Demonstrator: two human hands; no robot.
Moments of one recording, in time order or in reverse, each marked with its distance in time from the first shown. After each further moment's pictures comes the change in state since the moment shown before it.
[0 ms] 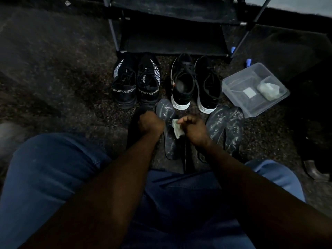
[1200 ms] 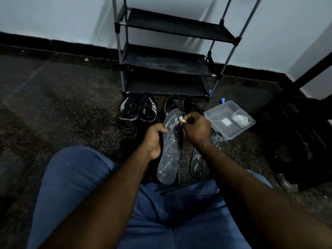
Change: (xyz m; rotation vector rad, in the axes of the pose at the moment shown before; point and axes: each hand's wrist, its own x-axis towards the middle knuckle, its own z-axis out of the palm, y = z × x) left_hand -0.108 0.008 -0.098 -1.167 -0.795 0.149; right_hand -0.078 -0.124 -0.034 -0.369 0.373 -0.352
